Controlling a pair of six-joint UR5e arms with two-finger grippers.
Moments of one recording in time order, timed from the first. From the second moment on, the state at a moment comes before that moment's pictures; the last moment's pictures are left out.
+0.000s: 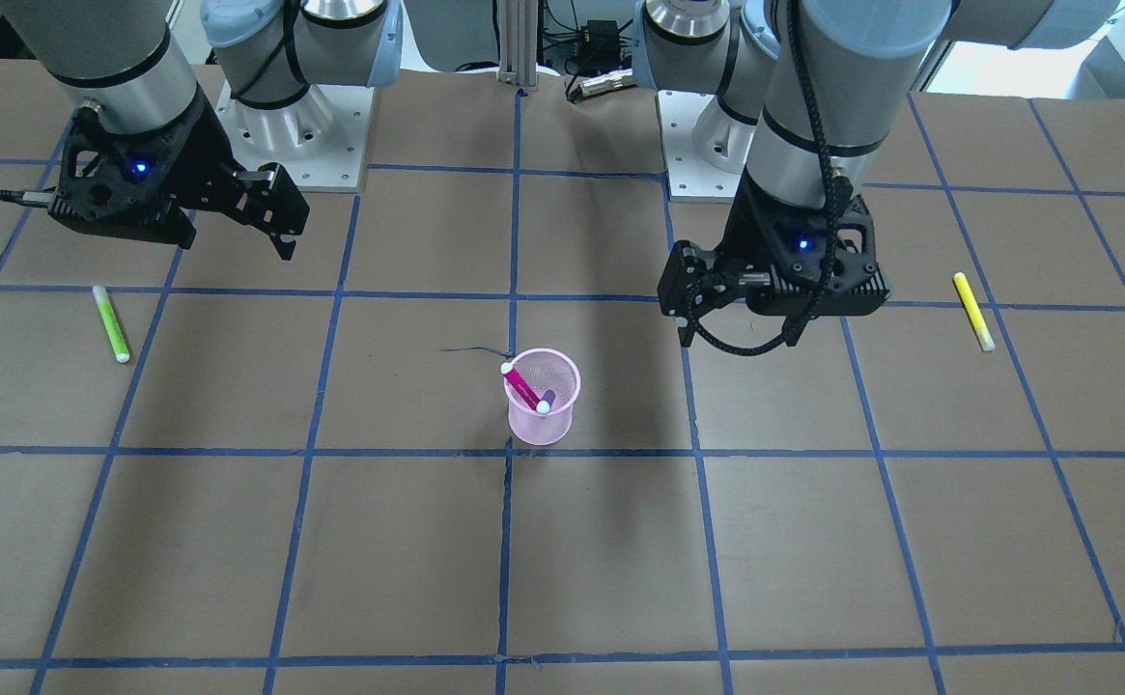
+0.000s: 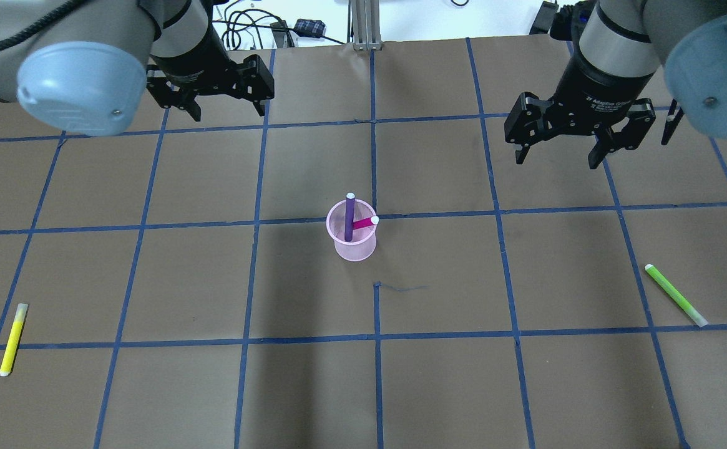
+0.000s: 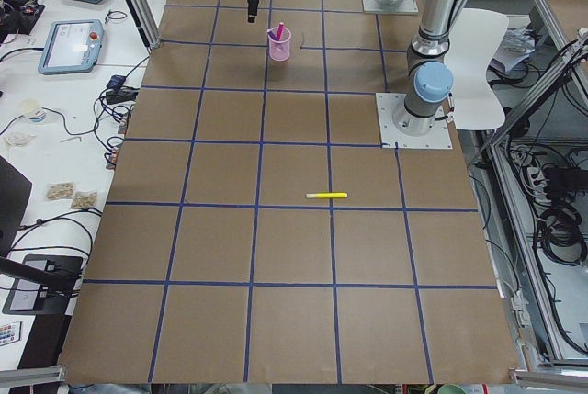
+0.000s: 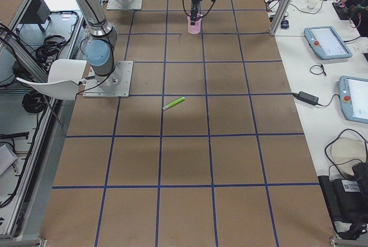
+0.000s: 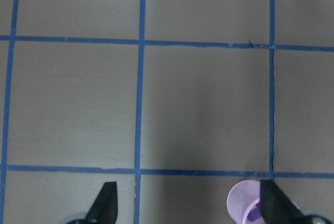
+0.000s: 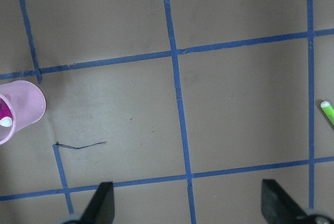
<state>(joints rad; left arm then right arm) -1.64 -1.68 -1.53 -1.38 1.59 -0.07 1.56 -1.58 1.62 -1.56 -1.55 0.11</state>
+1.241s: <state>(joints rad) -1.55 -1.59 -1.52 -1.53 1.56 0.07 1.56 -1.59 1.65 -1.57 -1.55 0.11</state>
